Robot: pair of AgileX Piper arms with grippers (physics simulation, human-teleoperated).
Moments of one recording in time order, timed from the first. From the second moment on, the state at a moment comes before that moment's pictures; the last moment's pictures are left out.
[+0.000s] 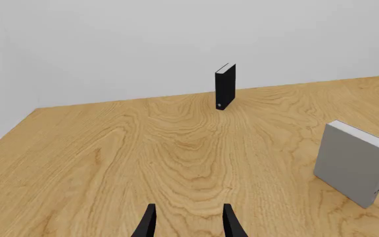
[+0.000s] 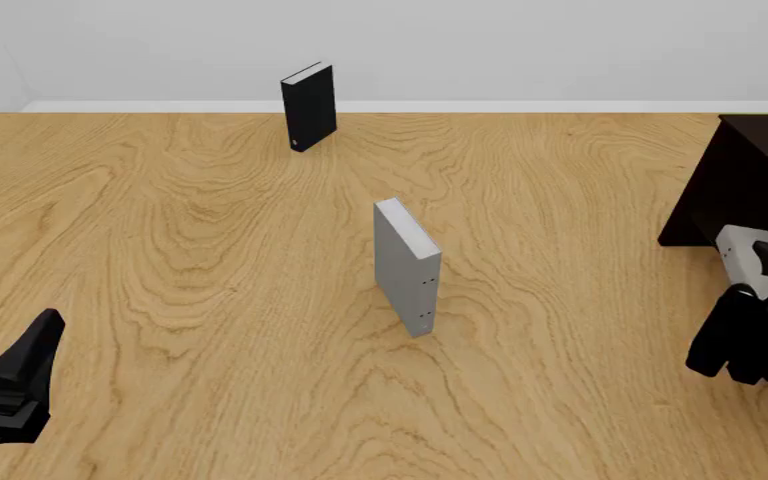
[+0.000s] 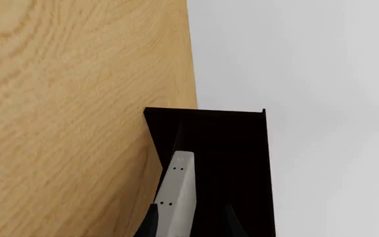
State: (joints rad) left arm -0.04 0.16 0.00 -0.06 0.08; right arm -0.27 1.52 -0.14 -1.11 -1.52
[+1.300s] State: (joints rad) left arm -0.04 0.16 0.00 -0.07 0.09; right arm -0.32 1.58 -0.11 -1.20 -1.53
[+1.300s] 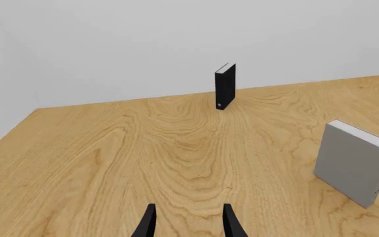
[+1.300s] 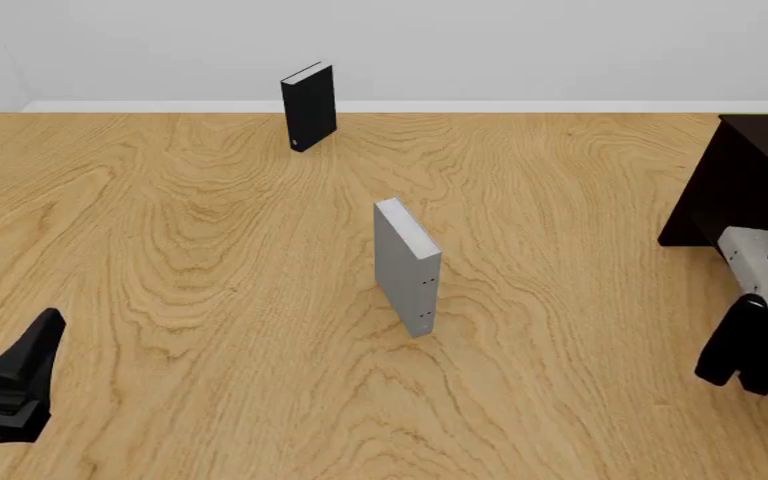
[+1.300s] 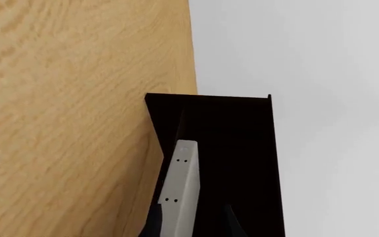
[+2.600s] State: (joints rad) left arm -0.04 0.16 0.00 -0.06 0.08; right arm -0.33 1.53 -0.13 -1.08 -1.55
